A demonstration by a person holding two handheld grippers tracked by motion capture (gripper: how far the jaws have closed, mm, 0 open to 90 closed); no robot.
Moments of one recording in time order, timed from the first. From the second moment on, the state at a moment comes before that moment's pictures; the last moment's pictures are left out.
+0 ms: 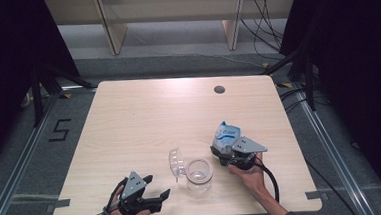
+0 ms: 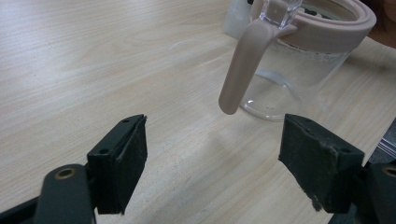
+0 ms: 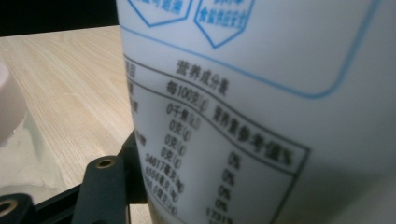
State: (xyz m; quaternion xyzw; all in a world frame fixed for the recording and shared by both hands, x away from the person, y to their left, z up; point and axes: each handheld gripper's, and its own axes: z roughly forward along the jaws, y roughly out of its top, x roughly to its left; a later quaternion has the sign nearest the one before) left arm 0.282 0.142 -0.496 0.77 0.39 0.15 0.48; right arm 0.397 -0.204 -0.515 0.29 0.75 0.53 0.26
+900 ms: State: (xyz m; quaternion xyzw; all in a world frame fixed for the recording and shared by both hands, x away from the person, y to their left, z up) left arm 0.281 0.144 -0.493 0.77 0.39 0.15 0.48; right arm 0.387 -0.200 -0.502 0.28 0.76 0.52 0.28
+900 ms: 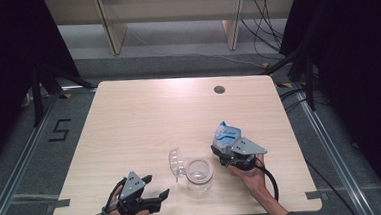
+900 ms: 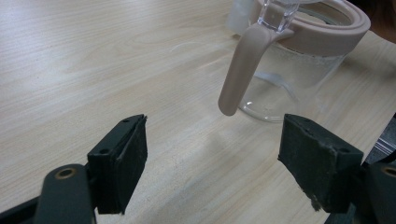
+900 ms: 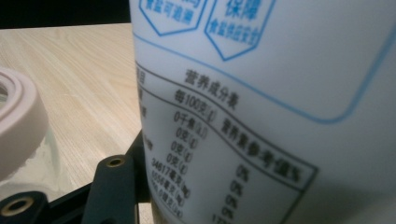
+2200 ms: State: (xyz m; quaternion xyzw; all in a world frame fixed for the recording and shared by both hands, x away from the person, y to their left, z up) left arm 0.281 0.146 -0.494 0.77 0.40 0.15 0.48; right arm 0.355 -0.198 -0.471 0.13 0.79 0.45 0.39
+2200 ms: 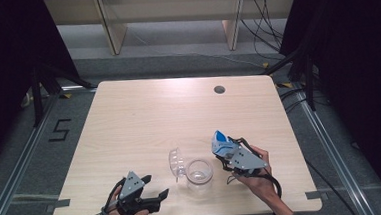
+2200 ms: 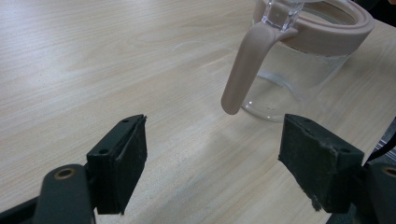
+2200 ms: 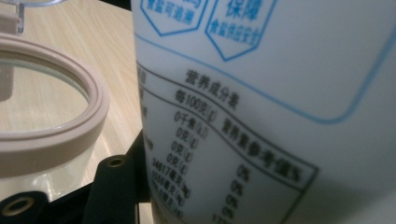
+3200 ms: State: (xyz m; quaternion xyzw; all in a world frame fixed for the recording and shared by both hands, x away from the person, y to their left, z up) left arm 0.281 0.145 -0.495 0.77 0.40 0.15 0.48; right arm 0.341 -0.197 -0.468 0.06 0.80 0.39 0.46
